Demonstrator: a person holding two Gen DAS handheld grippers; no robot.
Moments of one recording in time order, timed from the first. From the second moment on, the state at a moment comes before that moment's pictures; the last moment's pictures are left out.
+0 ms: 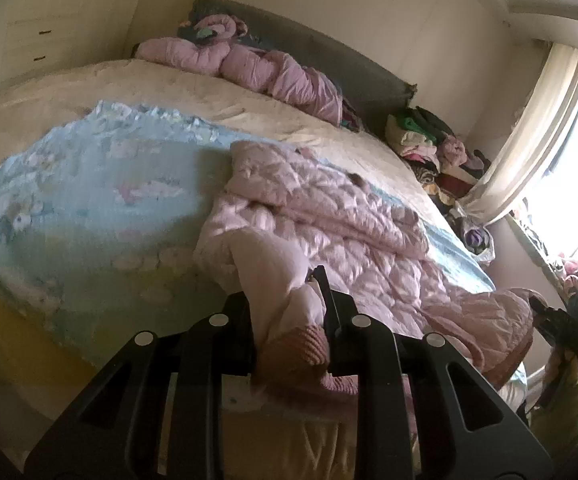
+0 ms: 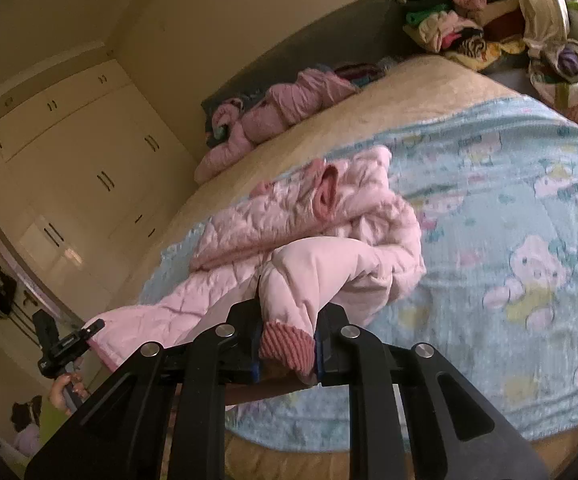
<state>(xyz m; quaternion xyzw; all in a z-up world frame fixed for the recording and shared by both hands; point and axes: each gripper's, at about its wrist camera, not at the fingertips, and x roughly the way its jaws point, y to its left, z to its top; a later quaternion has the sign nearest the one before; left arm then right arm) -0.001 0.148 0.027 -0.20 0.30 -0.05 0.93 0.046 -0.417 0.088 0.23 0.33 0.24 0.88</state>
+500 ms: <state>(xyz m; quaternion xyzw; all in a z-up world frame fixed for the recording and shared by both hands) 0.049 0.155 0.072 -0.19 0.27 -0.04 0.94 0.107 -0.403 0.134 0.21 0.27 0.23 0.91</state>
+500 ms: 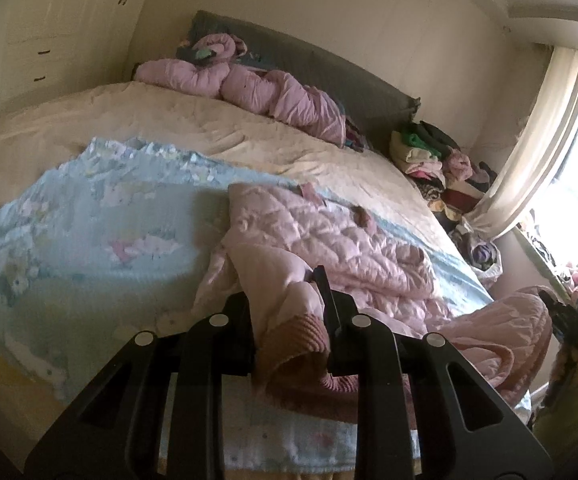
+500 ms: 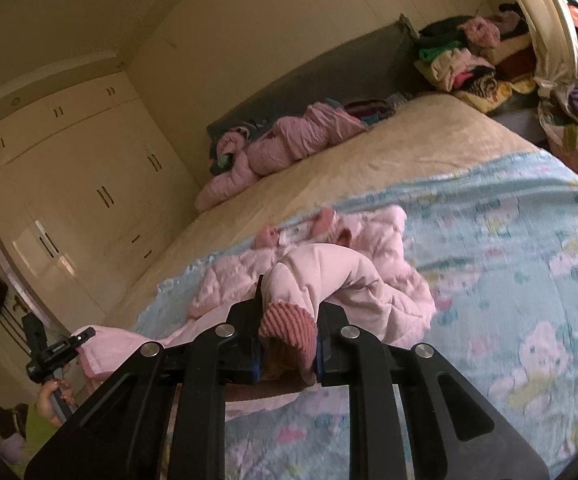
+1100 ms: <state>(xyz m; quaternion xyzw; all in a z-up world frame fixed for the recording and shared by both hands) 0.142 0.168 0.116 -0.18 0.24 -0.02 0.95 0.209 -0.396 0.182 0.21 0.24 0.21 0.92</state>
